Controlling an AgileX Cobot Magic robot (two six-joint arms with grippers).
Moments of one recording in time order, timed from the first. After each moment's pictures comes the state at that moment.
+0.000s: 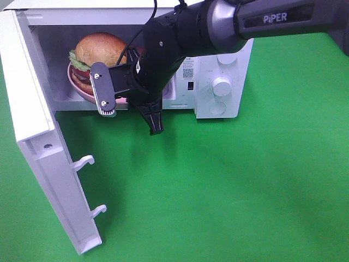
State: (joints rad) left arm 0.04 -0.01 -0.52 -0.02 1.08 -0.03; right arm 0.72 2.22 -1.69 -0.10 0.48 -1.20
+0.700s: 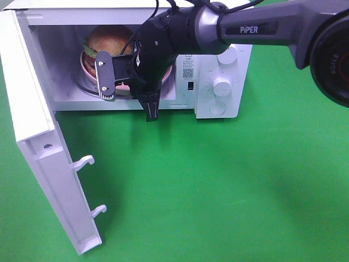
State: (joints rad) left arm 0.04 -0.01 -0.52 -0.02 1.08 -0.03; right arm 0.68 2.34 -1.87 -0.19 0.50 -1.08
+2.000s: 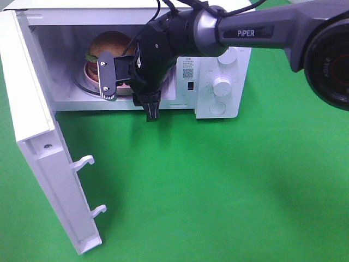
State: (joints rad) left arm 0.04 -0.01 -0.52 -0.02 1.08 -0.03; right arm 0.68 2.37 -1.89 -0.22 0.50 -1.03
